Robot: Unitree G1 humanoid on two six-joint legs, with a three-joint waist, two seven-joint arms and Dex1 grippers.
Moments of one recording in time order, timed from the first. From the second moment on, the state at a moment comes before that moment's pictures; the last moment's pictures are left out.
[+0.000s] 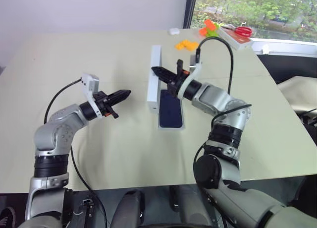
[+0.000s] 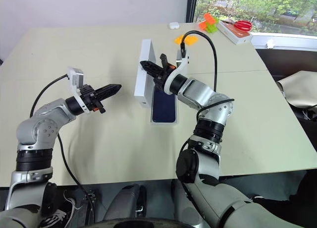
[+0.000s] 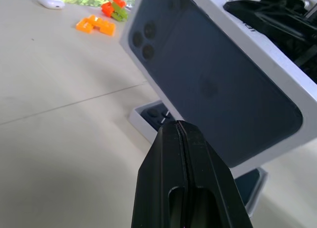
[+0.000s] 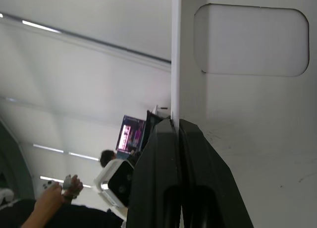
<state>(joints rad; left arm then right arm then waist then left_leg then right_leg) -0.48 0.50 0.20 0.00 -0.65 0.67 -0.82 -0.91 0.18 -0.63 0.16 1.23 1.27 -0.23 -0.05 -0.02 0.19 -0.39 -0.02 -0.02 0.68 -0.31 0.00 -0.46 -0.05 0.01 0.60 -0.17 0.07</state>
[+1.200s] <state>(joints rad) -0.44 0.42 0.13 -0.01 -0.61 0.65 -0.76 -0.69 0.13 -0.33 0.21 1.35 1.09 -0.25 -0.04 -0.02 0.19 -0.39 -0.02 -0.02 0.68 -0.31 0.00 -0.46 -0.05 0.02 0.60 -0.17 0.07</state>
